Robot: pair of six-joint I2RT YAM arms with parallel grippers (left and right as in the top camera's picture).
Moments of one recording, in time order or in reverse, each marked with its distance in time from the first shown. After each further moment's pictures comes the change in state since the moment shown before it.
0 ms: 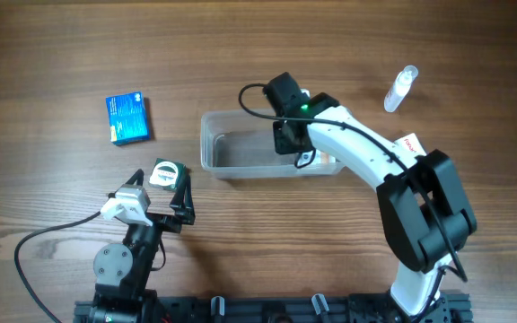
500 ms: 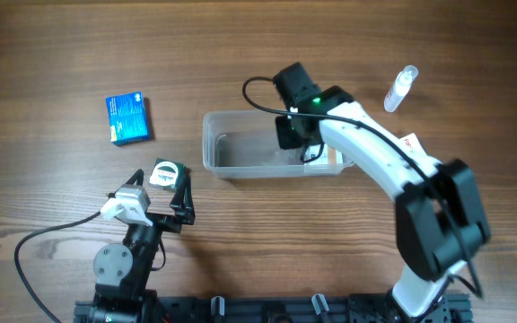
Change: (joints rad) left arm 0.000 0.000 0.000 0.000 0.000 0.000; right arm -0.030 -0.092 0.037 -0.047 -0.102 -0.102
